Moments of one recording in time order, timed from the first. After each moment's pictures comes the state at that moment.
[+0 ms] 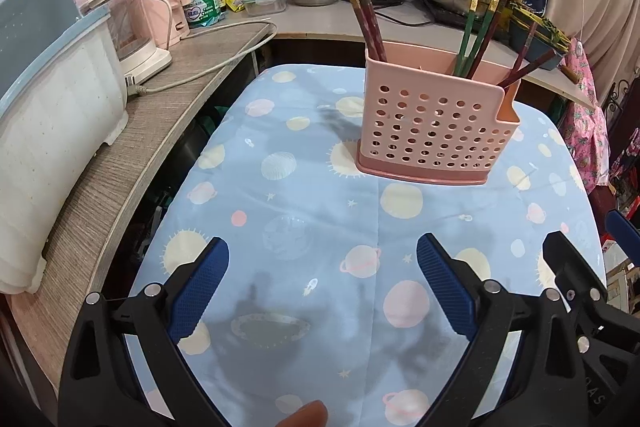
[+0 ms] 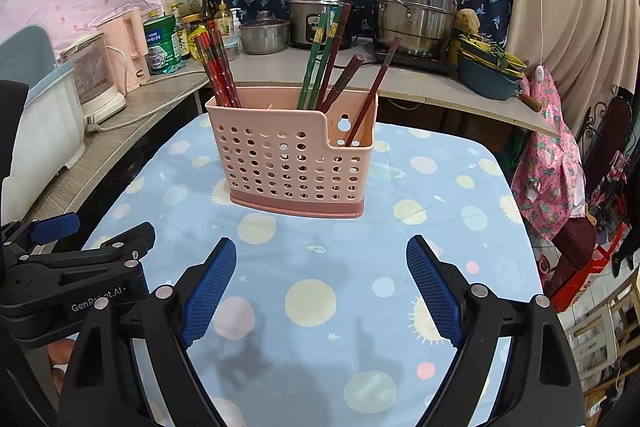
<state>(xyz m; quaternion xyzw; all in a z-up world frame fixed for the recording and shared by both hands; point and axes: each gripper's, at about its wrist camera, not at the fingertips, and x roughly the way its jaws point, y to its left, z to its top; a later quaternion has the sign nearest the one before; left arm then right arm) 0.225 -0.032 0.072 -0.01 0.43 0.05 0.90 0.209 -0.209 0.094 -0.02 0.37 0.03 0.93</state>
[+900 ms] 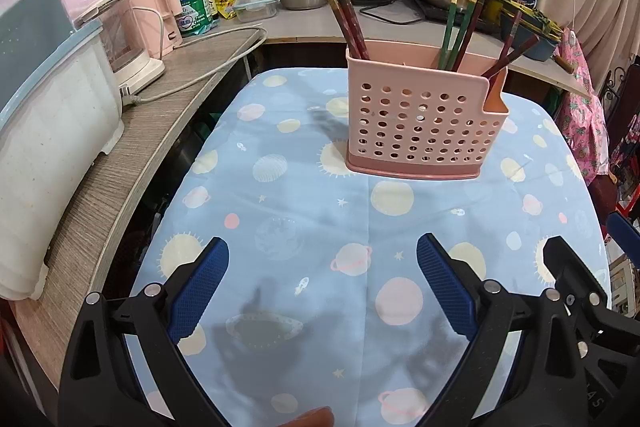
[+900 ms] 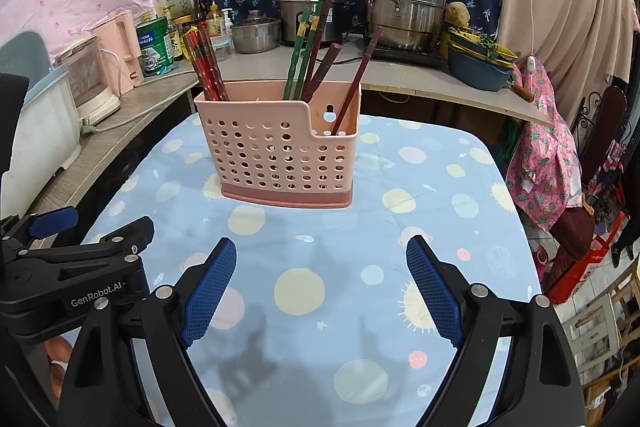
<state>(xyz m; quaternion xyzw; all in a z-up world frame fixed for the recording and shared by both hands) 0.222 -0.047 0.071 0.00 0.42 0.05 0.90 0.202 -0.220 0.089 -0.01 0.37 0.02 0.93</state>
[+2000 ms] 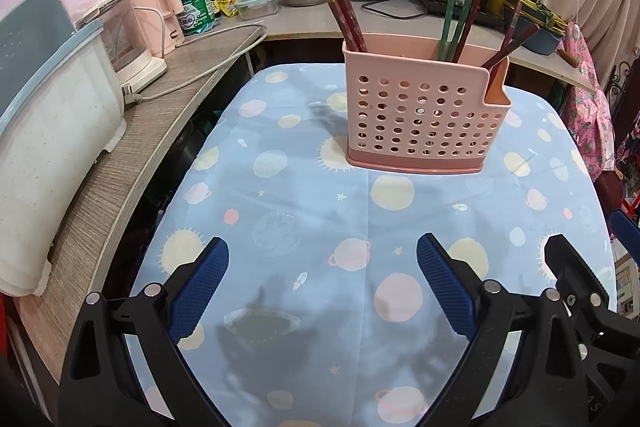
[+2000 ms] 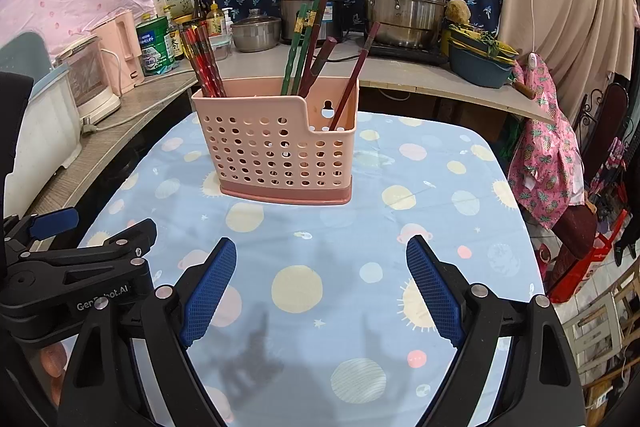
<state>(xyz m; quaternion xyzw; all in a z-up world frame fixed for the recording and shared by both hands) 0.221 -0.054 0.068 0.01 0.43 0.06 0.90 0.200 -0.223 0.086 -0.01 0.37 0.02 0.93</state>
